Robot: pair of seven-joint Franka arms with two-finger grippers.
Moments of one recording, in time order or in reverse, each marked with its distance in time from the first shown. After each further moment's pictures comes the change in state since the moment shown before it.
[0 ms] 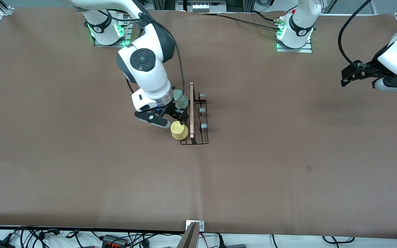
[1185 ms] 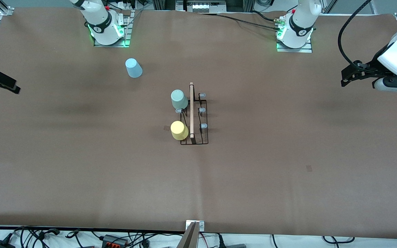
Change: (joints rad) left arm 0.000 0.001 -0.001 0.002 0.000 0.000 0.002; right arm -0.556 -0.393 -0.185 0.078 0.101 -0.677 -1.063
